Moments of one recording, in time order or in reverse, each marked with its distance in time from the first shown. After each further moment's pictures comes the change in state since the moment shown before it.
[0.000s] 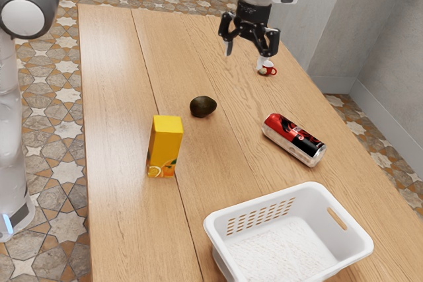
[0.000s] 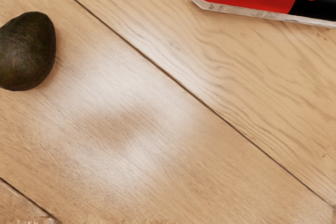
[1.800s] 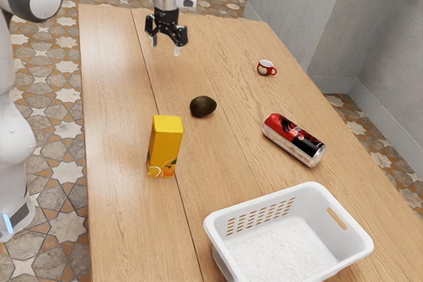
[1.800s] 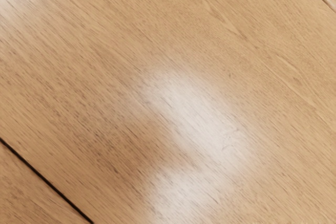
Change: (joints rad) arm 0.406 -0.046 0.257 -0.530 -0.022 0.505 0.697
